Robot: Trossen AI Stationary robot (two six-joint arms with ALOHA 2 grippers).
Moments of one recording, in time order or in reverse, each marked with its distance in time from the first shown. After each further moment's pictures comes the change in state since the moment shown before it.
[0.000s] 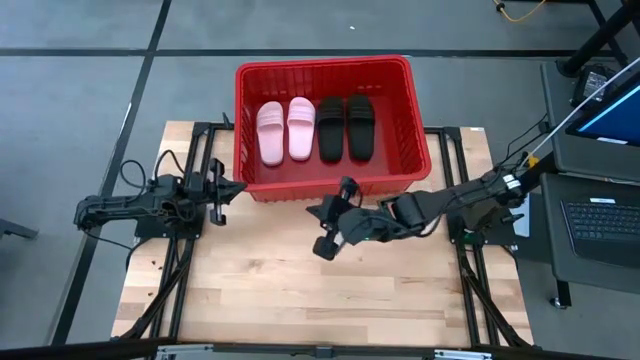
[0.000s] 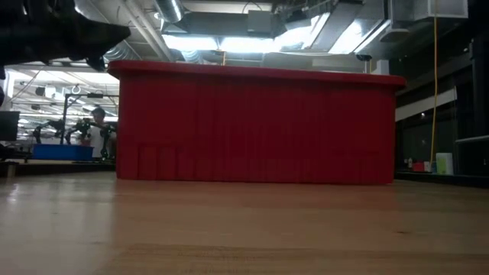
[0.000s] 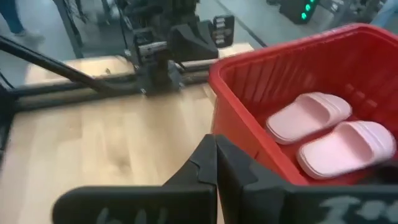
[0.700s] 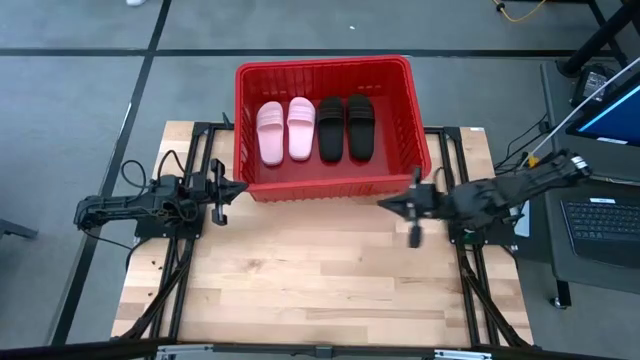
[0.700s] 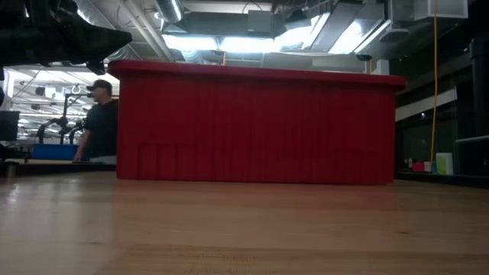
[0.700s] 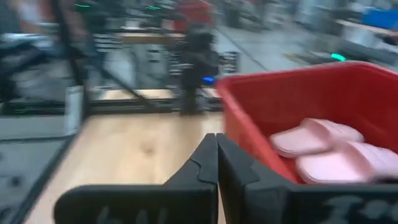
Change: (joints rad) left arm 0.000 0.000 0.000 -0.034 -0.018 -0.007; right arm 0.051 -0.842 -0.939 0.495 -0.130 -0.215
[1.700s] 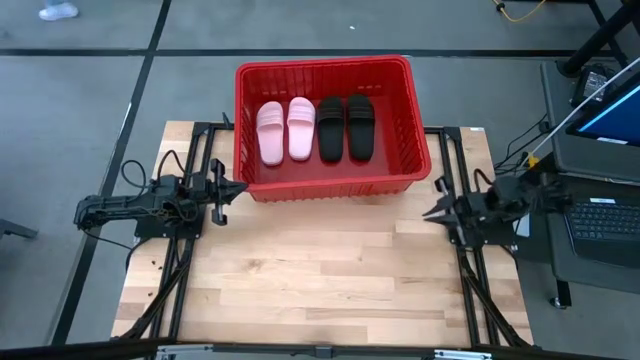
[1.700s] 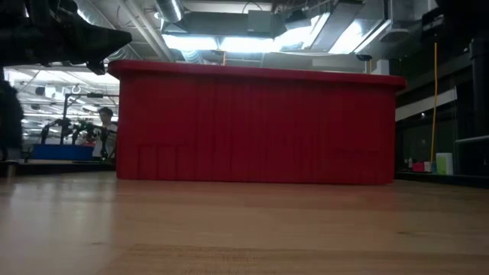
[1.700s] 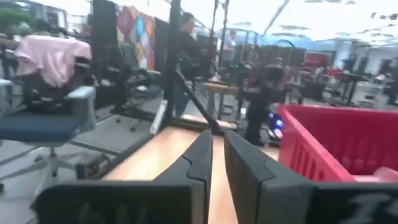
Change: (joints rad) left arm 0.000 0.000 0.000 0.000 0.000 0.000; right arm -0.145 -0.921 -0.565 -0.028 -0.545 -0.172
